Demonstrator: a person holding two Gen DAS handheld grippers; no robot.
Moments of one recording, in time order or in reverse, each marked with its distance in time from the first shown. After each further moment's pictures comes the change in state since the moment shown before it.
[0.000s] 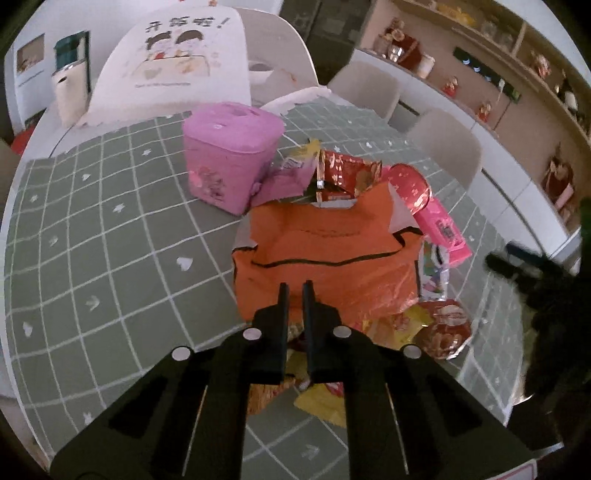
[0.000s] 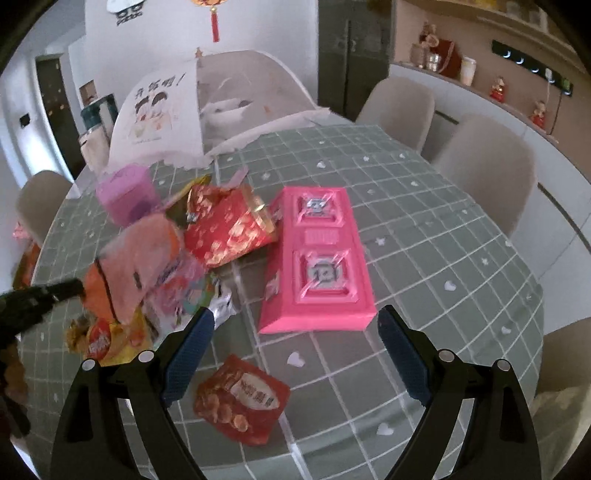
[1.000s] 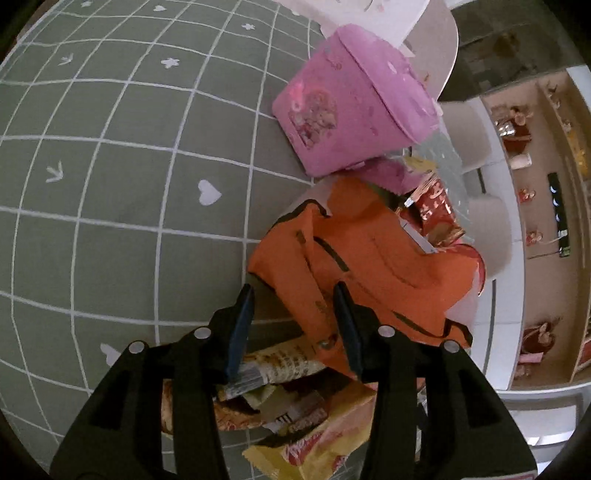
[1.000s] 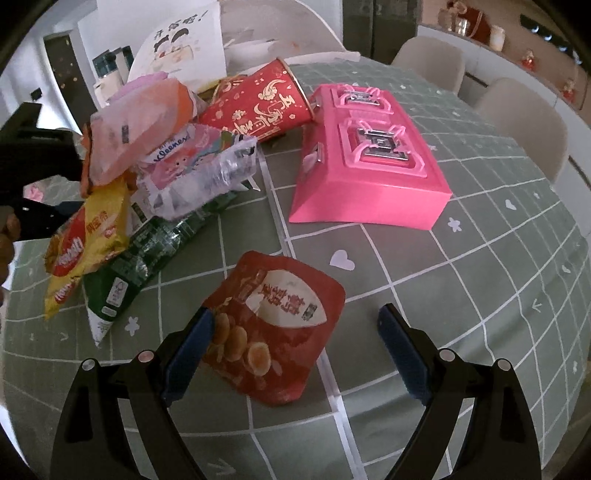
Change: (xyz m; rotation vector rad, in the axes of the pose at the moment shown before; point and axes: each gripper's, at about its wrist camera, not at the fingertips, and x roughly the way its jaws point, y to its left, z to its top) left arm 0.065 0.051 0.014 -0.646 0.200 -0.036; right arm 0.051 0.010 -0.063 -0.030 0.140 0.092
